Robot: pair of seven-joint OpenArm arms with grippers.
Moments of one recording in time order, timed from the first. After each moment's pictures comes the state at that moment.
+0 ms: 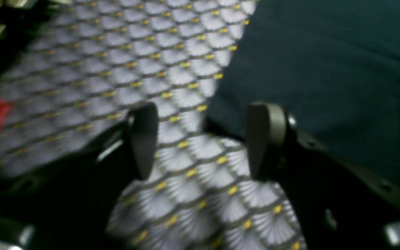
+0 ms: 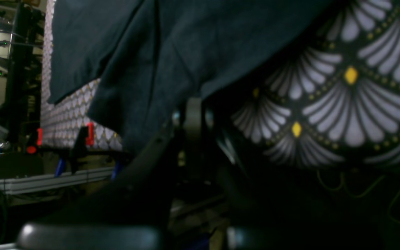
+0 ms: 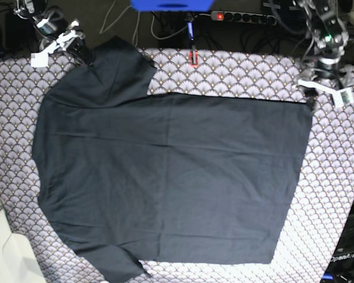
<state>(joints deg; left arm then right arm) 20.3 -1.5 -35.3 95.7 -9.5 -18.5 18.6 -36.4 15.4 16.4 83.1 58.1 39.0 -25.9</state>
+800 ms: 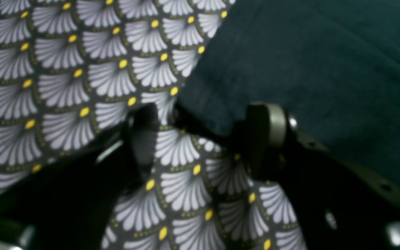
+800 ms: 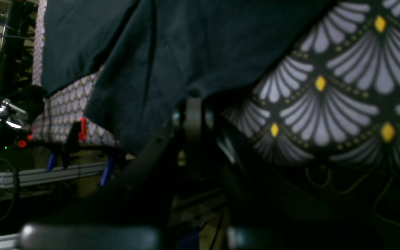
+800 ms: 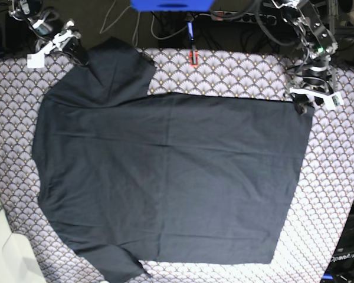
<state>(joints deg) 11.5 1.8 -41.0 81.8 -9.8 -21.5 17.1 -36.8 17.3 16.4 83.1 58.1 39.0 -25.9</state>
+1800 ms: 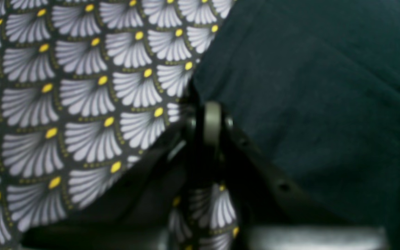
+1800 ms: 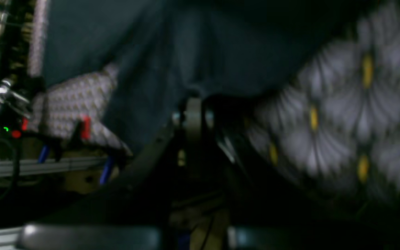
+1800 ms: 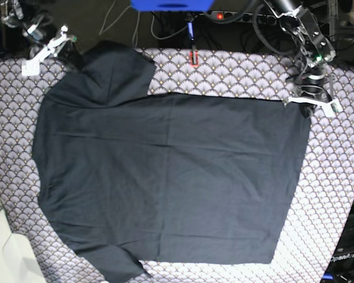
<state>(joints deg) 8.5 1.8 -41.0 78.9 -10.2 -21.4 17.6 -37.0 20.1 16.8 89.2 57.8 38.9 -26.0</state>
